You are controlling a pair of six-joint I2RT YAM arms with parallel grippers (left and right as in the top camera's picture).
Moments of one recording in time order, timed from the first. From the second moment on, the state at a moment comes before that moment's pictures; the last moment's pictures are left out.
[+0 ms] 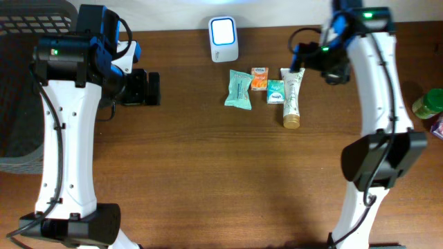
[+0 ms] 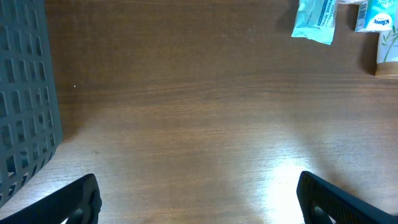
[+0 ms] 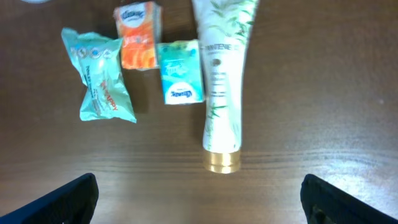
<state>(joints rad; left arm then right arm) -0.10 1.80 2.20 -1.69 0.08 -0.09 0.05 2.16 2.29 -1.47 -0.15 0.24</state>
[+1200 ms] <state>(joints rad) -0.10 1.80 2.20 -1.69 0.08 -0.09 0.10 2.15 1.65 -0.81 0.05 0.24</state>
